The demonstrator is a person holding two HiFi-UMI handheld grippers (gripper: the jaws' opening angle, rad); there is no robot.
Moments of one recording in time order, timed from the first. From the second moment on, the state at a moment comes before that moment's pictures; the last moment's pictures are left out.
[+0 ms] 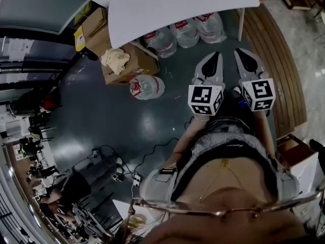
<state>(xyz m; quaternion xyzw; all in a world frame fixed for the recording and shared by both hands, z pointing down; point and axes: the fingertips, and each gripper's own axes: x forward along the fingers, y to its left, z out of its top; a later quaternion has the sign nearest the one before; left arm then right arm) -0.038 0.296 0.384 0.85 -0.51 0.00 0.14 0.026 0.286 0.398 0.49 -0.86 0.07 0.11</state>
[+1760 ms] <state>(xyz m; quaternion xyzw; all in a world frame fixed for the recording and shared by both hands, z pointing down) -0.029 0.068 0.378 0.80 -0.59 0.00 0.14 0.027 0.048 0.391 0.40 -0.91 0.06 0.09</state>
